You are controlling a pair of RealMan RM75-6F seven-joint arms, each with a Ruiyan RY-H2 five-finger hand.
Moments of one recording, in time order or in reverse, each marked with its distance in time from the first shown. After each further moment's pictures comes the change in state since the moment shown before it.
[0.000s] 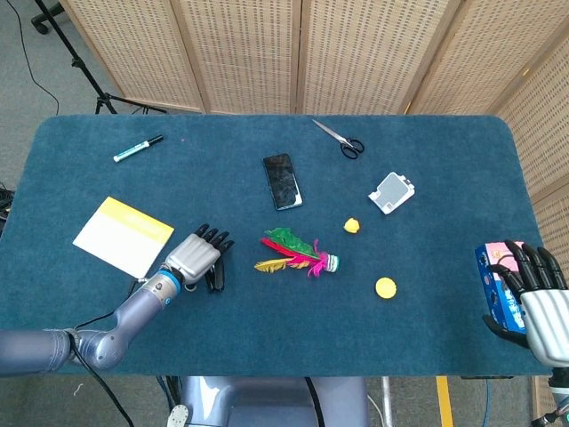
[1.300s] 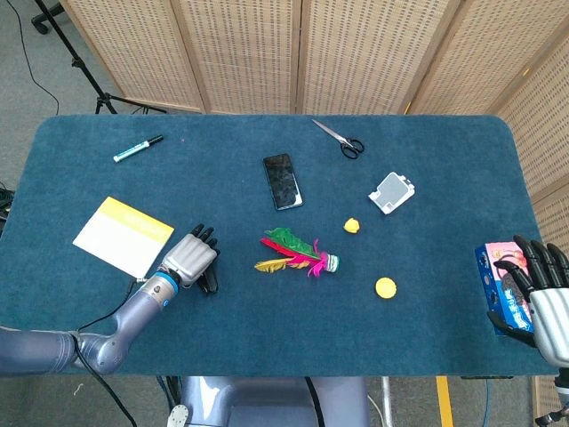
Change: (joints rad) left arm -0.019 -0.024 0.086 0.014 0.035 0.100 -0.020; right arm -0.009 0.003 0.012 0.004 -0.008 0.038 0.020
